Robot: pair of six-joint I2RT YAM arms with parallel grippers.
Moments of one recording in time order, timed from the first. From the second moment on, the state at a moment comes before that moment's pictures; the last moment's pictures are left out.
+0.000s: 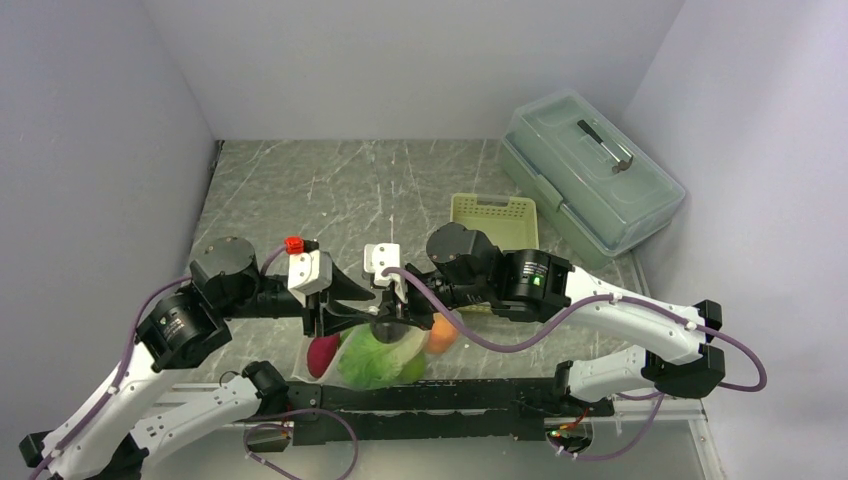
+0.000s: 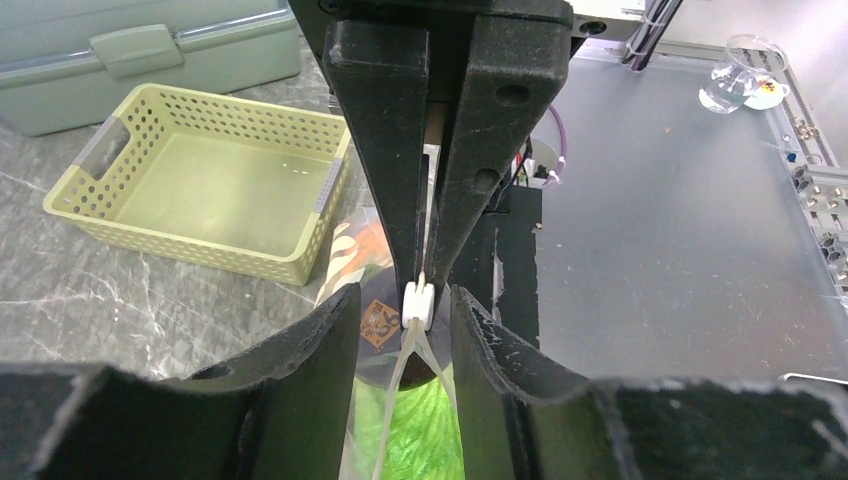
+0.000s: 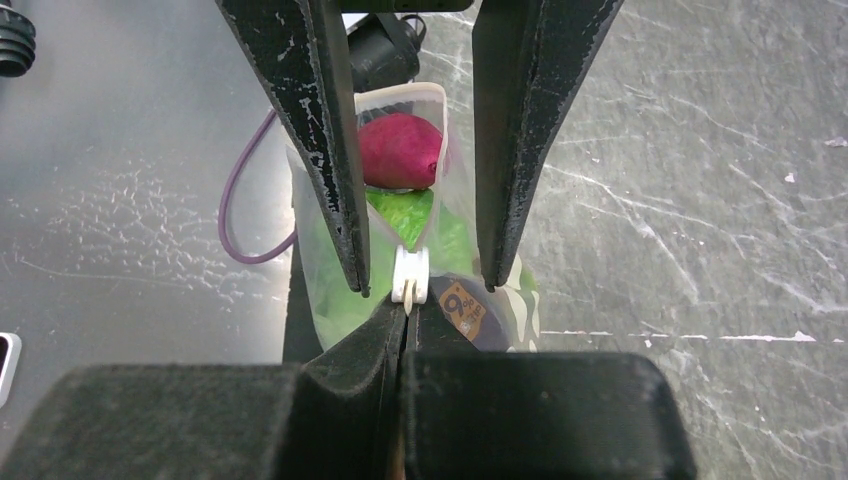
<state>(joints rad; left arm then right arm) -0.81 0.68 1.10 -0.61 0.65 0.06 1.27 1.28 1.45 -0.64 -0.30 -0.15</state>
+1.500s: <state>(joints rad) -0.81 0.70 1.10 -0.61 0.67 0.07 1.27 1.27 1.46 -0.64 -0.25 -0.15</state>
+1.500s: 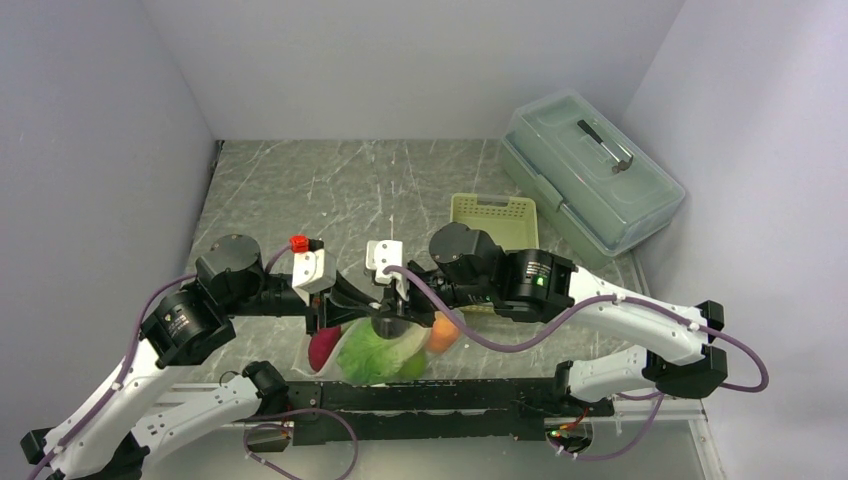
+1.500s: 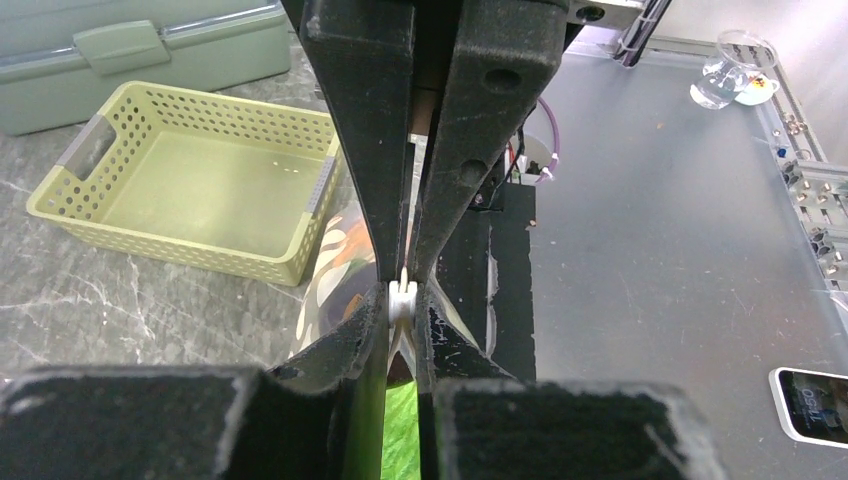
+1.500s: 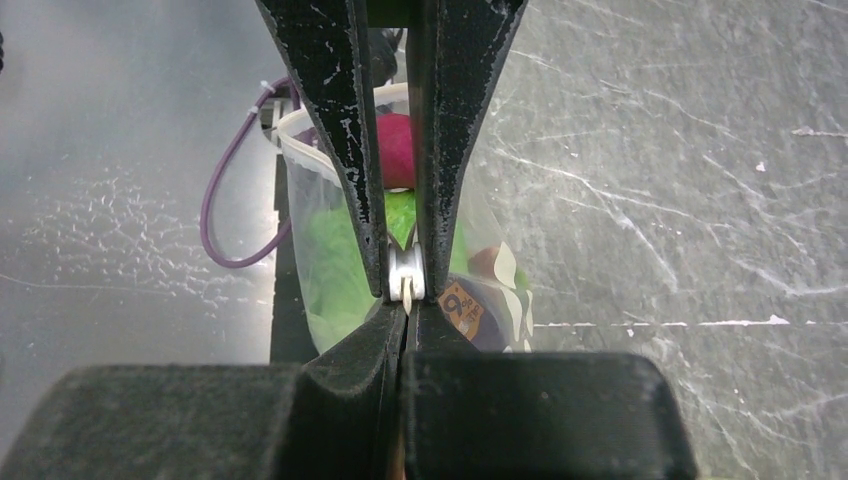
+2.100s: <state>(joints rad) -0.81 0.66 1.08 -0.57 0.64 0.07 1.27 1.16 1.46 -0.63 -0.13 -0.14</state>
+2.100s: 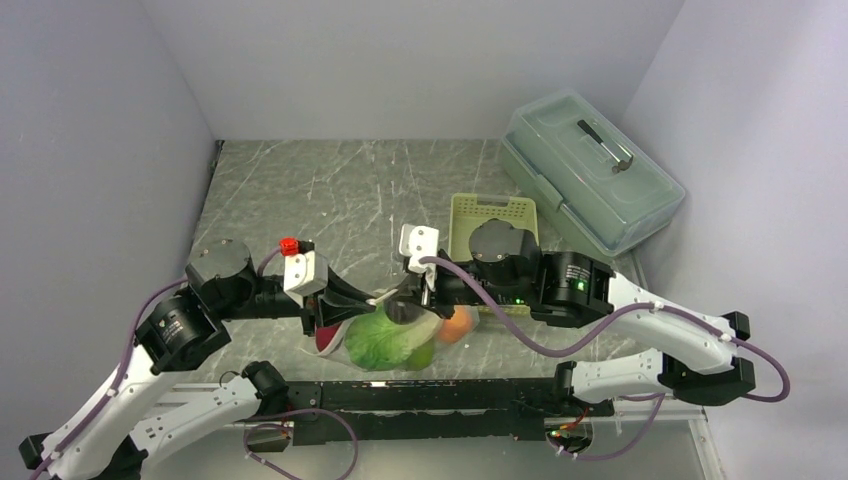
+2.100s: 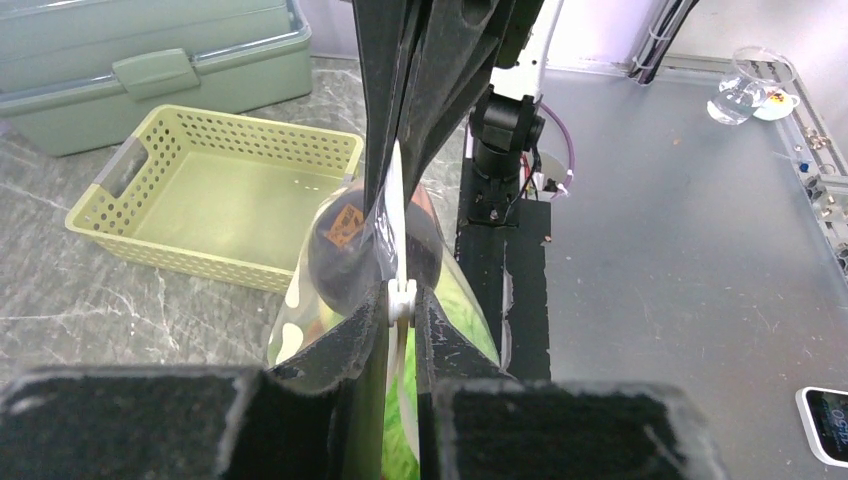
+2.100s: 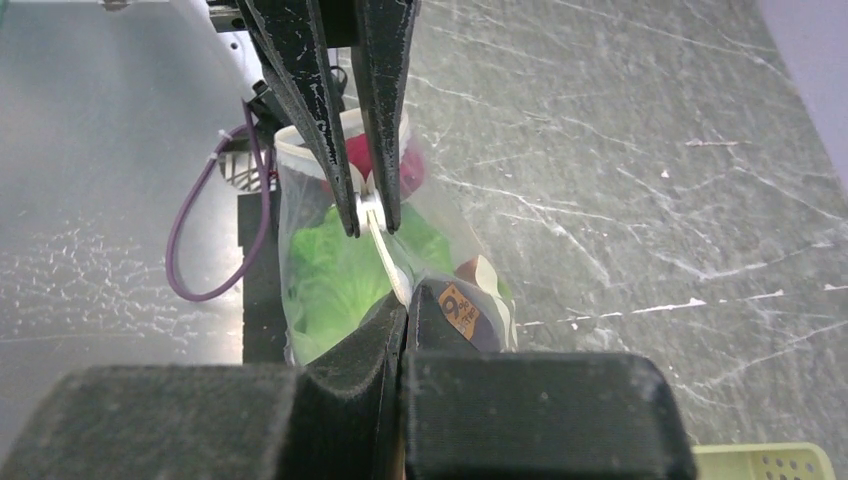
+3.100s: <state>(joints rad) -0.81 0.62 1.05 -0.59 0.54 0.07 1.23 1.10 1.40 -0.52 0.16 -0.04</state>
